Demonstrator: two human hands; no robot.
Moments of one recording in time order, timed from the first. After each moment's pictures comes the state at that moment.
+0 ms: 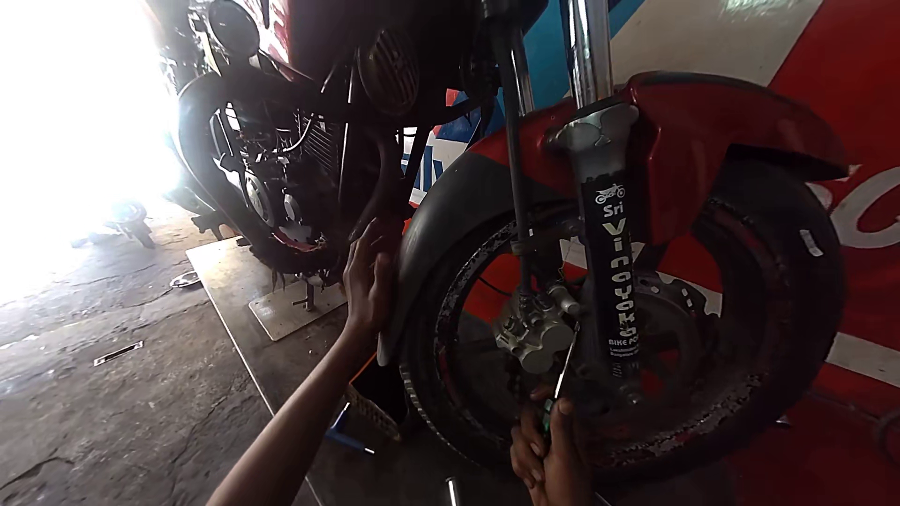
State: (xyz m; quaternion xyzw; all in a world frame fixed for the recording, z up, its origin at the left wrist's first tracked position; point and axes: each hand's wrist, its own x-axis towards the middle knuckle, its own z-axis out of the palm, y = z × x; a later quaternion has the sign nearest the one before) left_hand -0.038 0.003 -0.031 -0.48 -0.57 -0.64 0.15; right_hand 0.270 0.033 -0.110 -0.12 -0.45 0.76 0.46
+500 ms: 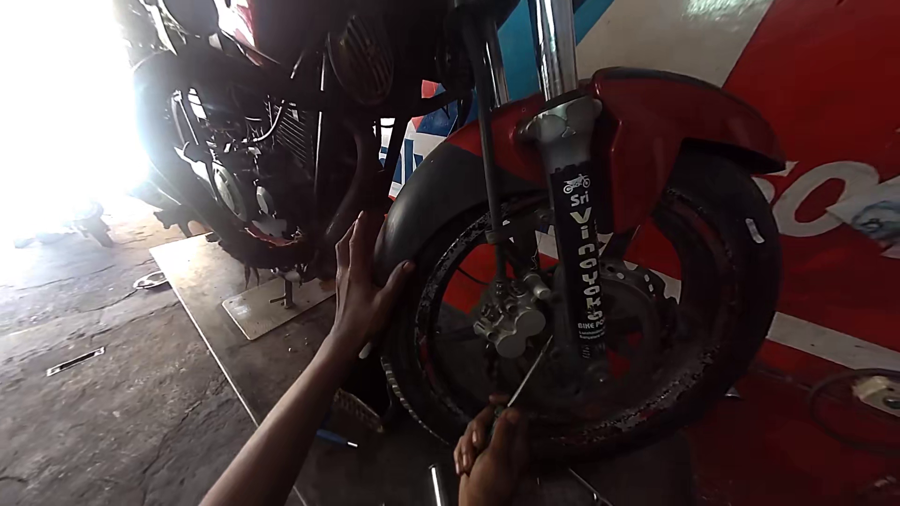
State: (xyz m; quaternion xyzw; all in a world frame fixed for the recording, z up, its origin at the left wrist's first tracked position) left_hand 0.002 -0.008 -0.021 -0.47 -0.65 -0.58 0.16; right_hand 0.228 -0.020 -0.134 -0.23 -0.41 0.64 0.61
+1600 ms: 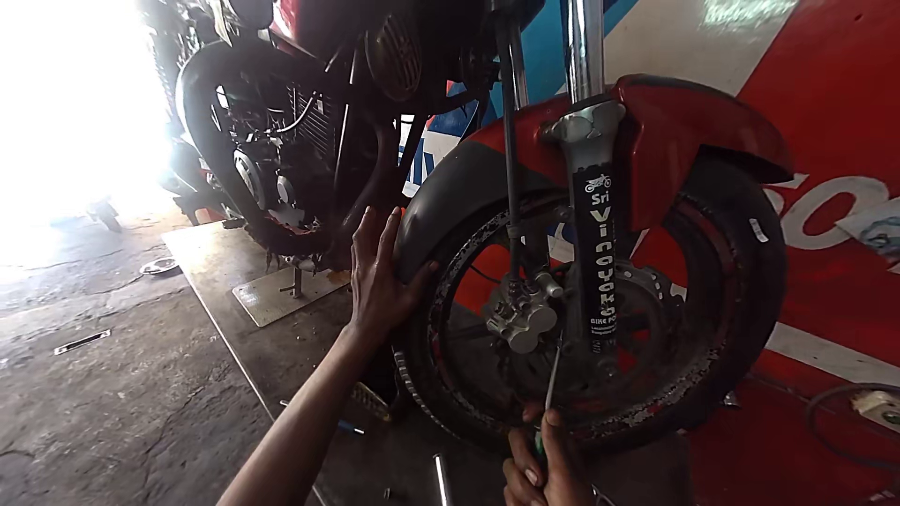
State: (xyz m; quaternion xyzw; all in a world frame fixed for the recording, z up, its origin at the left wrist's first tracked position) left_hand 0.006 -0.006 -0.026 -0.47 -0.65 -0.51 0.30; right_hand 0.310 -0.014 -0.085 -0.20 -0.38 0.83 0.36
